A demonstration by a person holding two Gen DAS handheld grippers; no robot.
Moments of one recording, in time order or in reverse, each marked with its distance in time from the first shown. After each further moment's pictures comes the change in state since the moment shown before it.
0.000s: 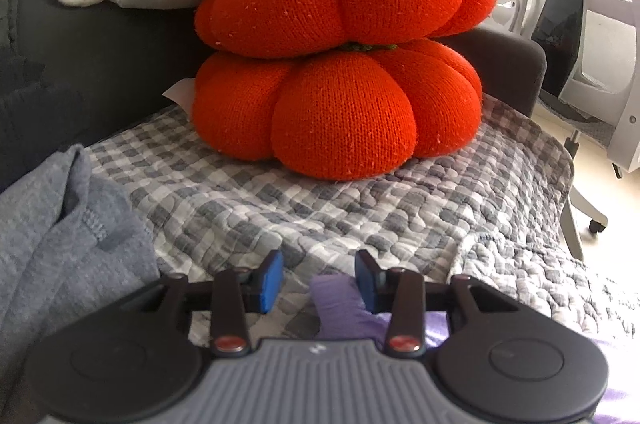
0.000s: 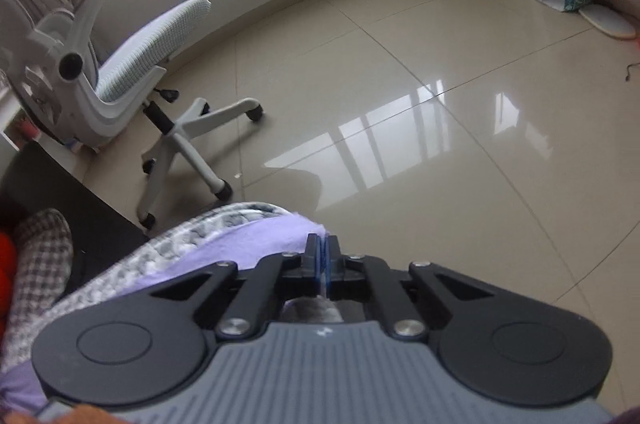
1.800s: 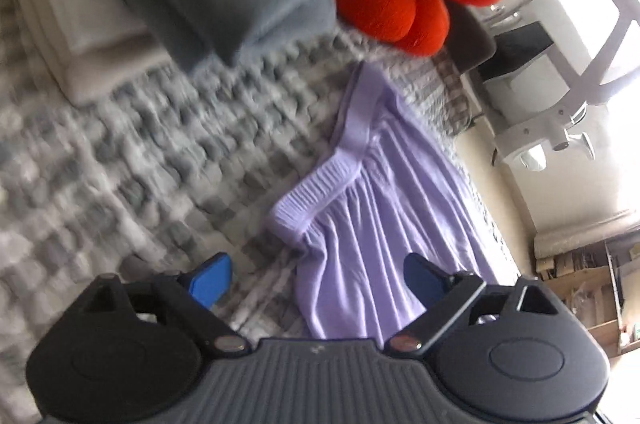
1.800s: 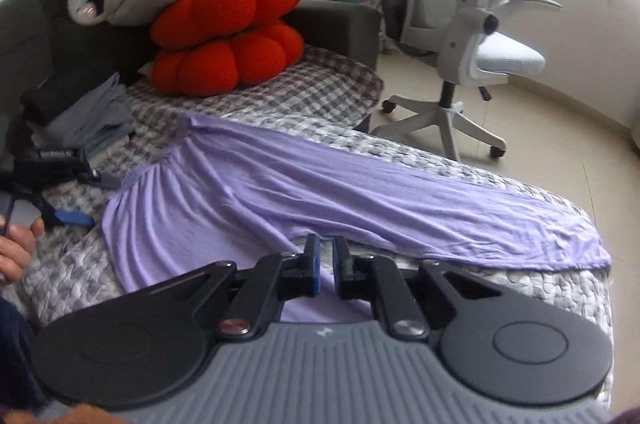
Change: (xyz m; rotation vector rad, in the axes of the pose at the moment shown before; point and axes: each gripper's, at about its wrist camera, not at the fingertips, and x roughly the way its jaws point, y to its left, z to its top) left arm -0.098 0.128 -0.101 -0.469 0.395 -0.451; right arm -0.169 0.267 -0.221 -0.799 -0.046 0.358
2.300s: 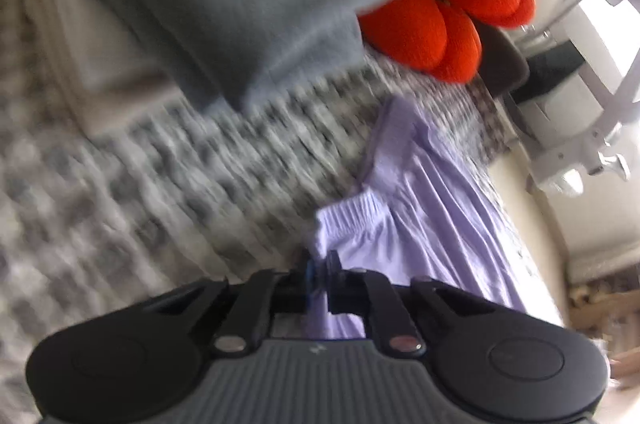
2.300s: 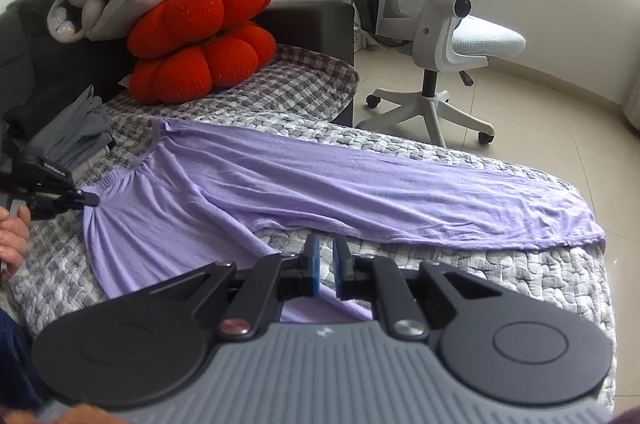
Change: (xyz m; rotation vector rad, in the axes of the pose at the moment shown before) left arm -0.007 -0.007 0.002 0.020 -0.135 0.153; right arm 0.000 -0.026 -0.017 0.052 0.000 0.000
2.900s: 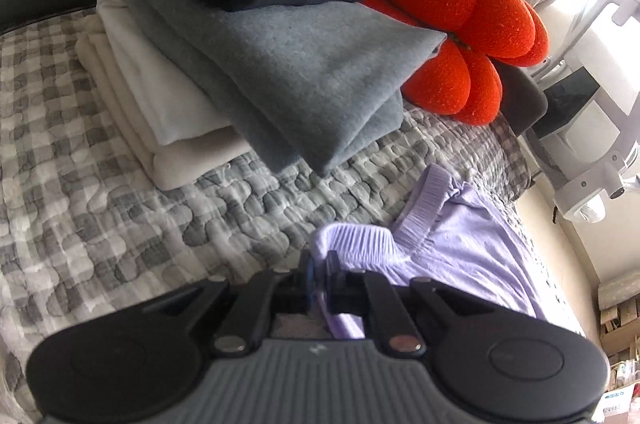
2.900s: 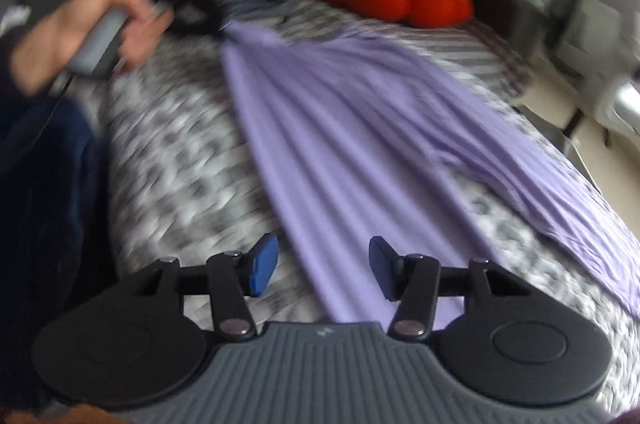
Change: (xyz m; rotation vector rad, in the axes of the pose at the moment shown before) left arm -0.019 0.020 0.007 0.000 -0.092 0.054; right arm 0.002 0.092 -0.067 -0.522 0.146 0.291
